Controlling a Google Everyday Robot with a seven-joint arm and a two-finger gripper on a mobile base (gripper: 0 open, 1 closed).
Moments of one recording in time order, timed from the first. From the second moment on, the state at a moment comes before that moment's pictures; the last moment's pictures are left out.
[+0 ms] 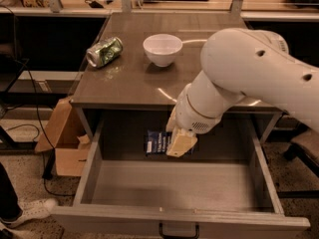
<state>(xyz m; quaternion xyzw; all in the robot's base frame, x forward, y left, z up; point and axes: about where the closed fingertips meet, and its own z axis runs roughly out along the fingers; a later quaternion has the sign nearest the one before) 0.460 -0.040 0.807 -0.69 0.70 0.07 0.20</state>
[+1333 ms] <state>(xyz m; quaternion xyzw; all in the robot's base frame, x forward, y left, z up) 0.530 -0.021 0.821 -0.70 0.68 0.11 0.18</state>
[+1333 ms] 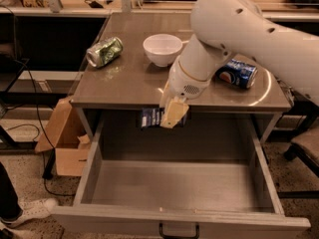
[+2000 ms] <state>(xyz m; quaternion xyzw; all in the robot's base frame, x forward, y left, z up) 0.505 -0.035 0.861 -0.69 0.68 0.15 0.17</state>
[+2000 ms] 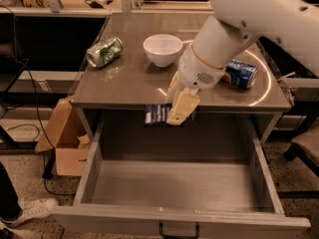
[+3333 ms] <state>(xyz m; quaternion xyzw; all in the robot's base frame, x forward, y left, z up) 0.573 -0.025 0.851 -0.67 0.70 0.18 0.17</state>
